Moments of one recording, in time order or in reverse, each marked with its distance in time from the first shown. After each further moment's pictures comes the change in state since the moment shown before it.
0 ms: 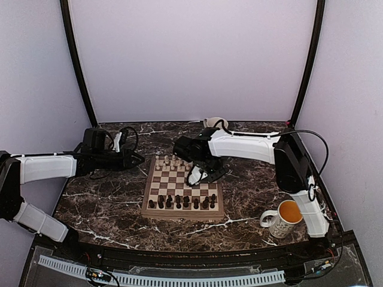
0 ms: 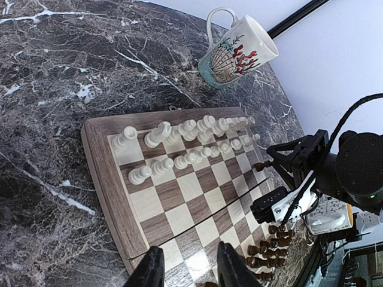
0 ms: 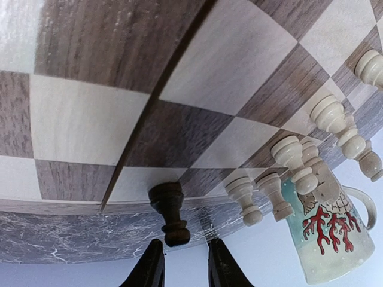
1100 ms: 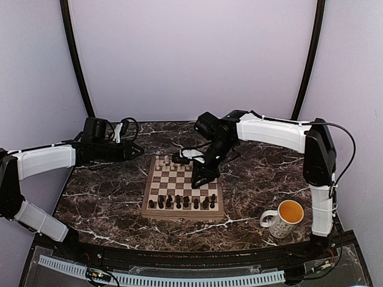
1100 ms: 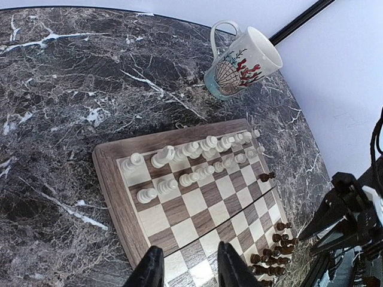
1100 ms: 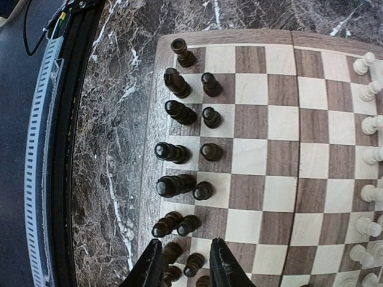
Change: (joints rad) left arm 0.000 0.016 0.146 -0.155 -0.047 0.062; right arm -0.132 -0.242 -0.171 0.169 -1.176 0.386
